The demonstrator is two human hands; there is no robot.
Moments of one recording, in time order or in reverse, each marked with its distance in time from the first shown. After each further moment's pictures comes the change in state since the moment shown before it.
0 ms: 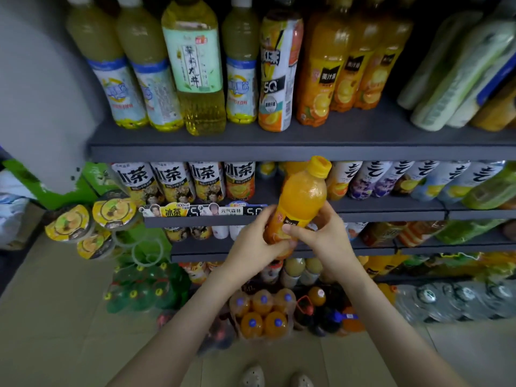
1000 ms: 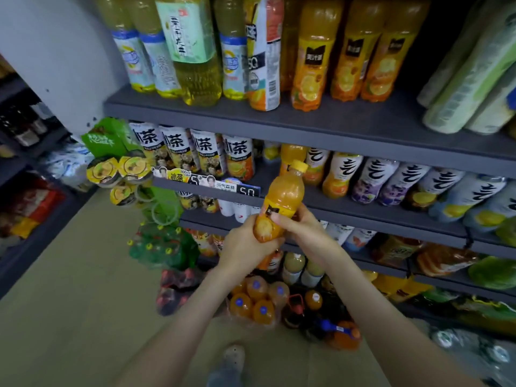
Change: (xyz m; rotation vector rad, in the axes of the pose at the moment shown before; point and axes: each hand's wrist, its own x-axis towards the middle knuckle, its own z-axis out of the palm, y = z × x) left_hand -0.019 0.030 0.110 0.274 0.364 -0.416; right_hand 0.031 0.057 -0.075 0.160 -0.522 0.349
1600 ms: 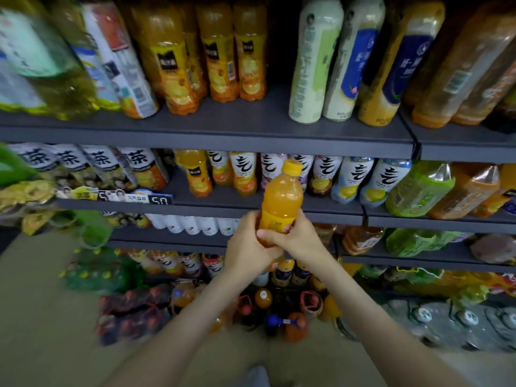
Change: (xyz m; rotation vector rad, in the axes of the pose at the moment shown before) left_hand -0.023 0.122 0.165 -0.156 -0.027 0.261; right_hand -0.098 -0.005 -0.175 -0.301 0.278 -0.188
